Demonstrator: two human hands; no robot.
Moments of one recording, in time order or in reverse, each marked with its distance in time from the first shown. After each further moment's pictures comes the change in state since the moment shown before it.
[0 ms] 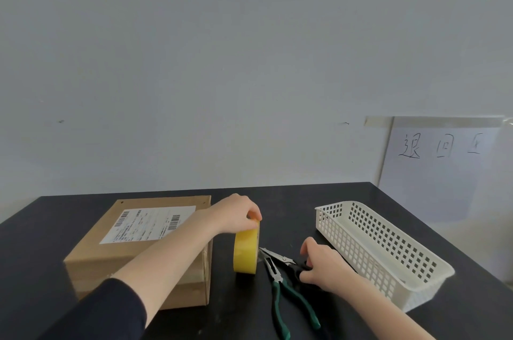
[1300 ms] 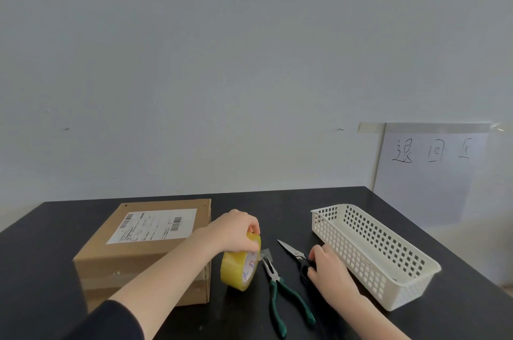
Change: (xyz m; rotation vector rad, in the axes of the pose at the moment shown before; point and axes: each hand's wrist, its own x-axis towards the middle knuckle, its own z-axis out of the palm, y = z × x) left_hand -0.026 0.013 0.018 0.018 0.030 -0.037; right_hand -0.014 0.015 0.024 -0.022 0.324 0.026
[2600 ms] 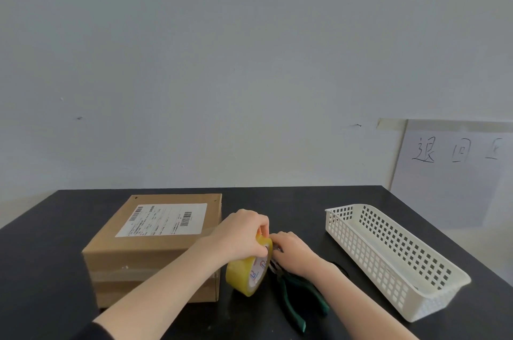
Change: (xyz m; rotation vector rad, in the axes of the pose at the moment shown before) left_hand -0.013 0.000 0.008 -0.031 0.126 -0.005; right_hand 0.060 -0.071 0.019 0.159 -0.342 -0.282
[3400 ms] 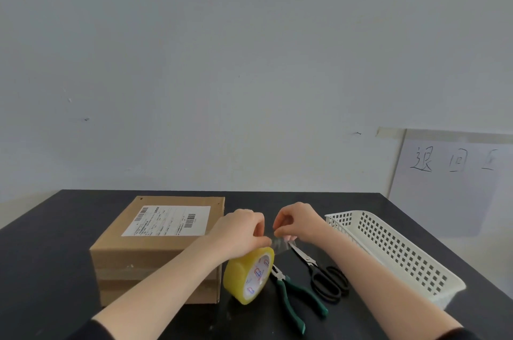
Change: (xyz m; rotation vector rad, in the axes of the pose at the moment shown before) left_hand -0.008 -0.001 -0.012 0.027 0.062 -0.034; right_hand -0.005 -0.027 -0.078 0.219 0.065 -0.004
